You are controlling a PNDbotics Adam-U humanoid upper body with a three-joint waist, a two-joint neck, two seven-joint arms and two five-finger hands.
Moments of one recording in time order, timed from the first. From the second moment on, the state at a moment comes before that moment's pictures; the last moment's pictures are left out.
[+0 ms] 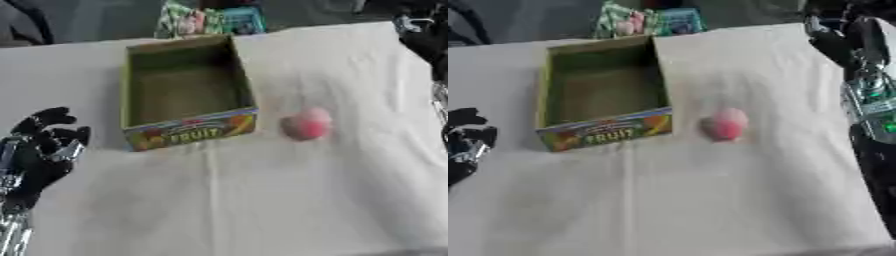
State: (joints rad) left arm -0.29 0.23 -0.07 -1.69 0.13 0.06 0.01; right arm -0.57 -0.58 -0.14 -1.38 -0.10 0.08 -0.18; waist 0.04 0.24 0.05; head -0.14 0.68
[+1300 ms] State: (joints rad) left arm -0.29 0.23 -0.07 -1.69 0.13 0.06 0.00; right arm -0.57 -0.62 0.13 -1.28 0.13 -0.03 0.17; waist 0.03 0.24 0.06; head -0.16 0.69
